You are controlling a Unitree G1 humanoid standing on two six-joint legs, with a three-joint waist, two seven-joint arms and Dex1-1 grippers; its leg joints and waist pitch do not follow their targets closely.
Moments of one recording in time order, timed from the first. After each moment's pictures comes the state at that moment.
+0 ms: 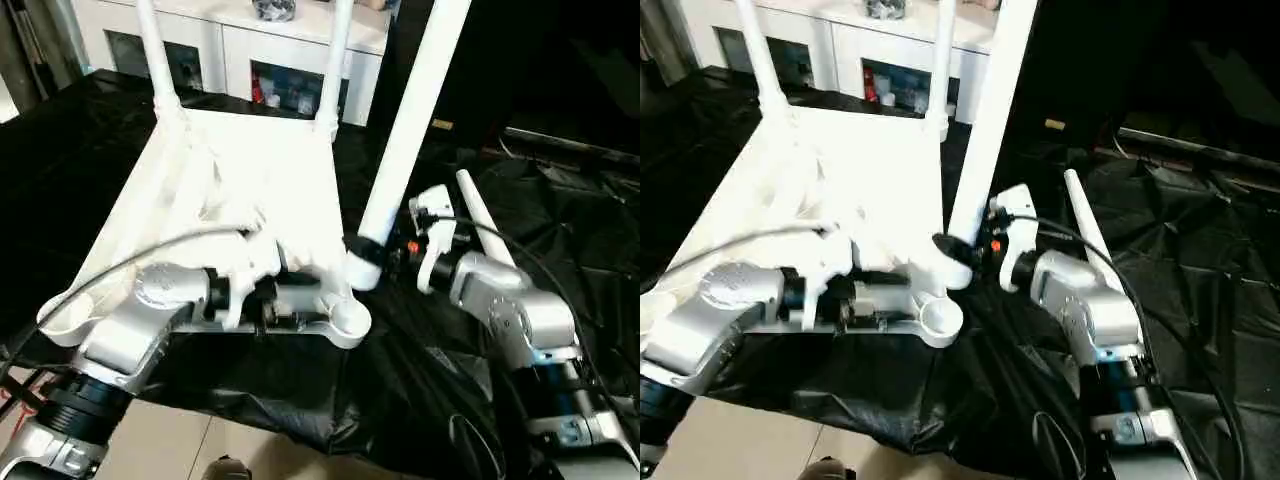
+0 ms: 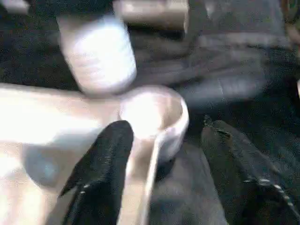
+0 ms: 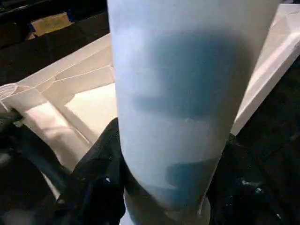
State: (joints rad) left arm -0.40 0.55 -0.33 0.14 -0.22 0.27 -1.13; right arm -0.46 -0.24 0.05 0.16 0.38 0.59 0.70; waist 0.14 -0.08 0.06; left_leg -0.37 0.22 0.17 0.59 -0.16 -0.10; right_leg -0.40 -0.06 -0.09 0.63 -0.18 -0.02
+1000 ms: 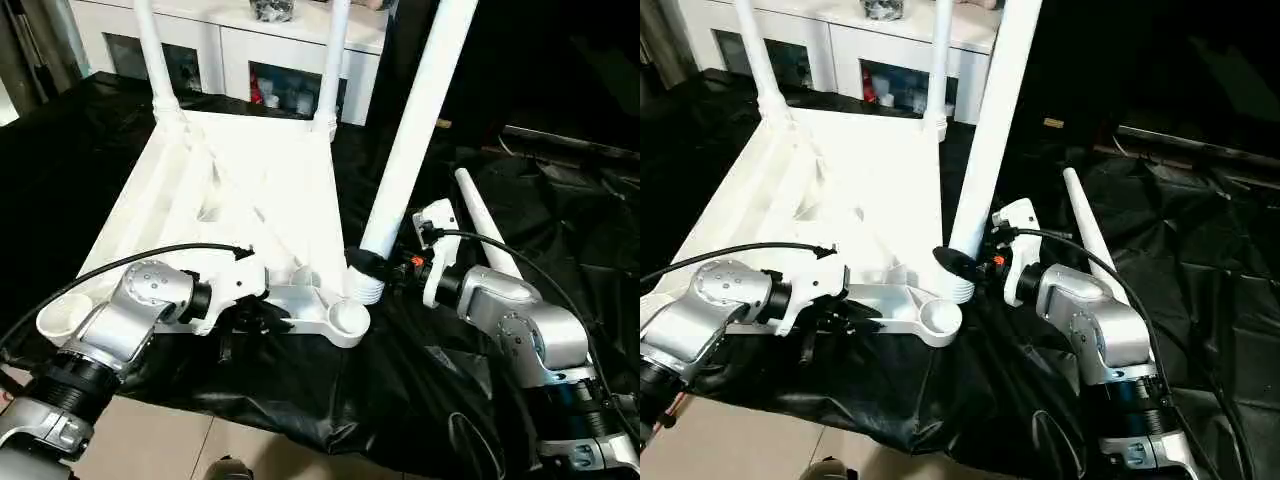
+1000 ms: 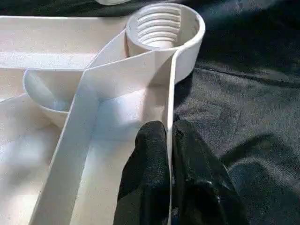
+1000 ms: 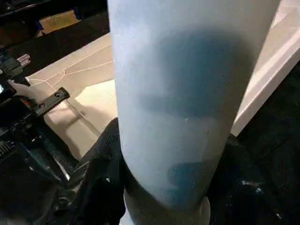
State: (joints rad) left arm -0.47 0.61 -0.37 0.33 -0.09 0.12 -1.23; right arm -0.40 -0.26 0.07 0.08 0.40 0.63 0.71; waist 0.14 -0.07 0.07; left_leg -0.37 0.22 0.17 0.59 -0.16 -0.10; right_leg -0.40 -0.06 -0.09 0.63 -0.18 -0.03
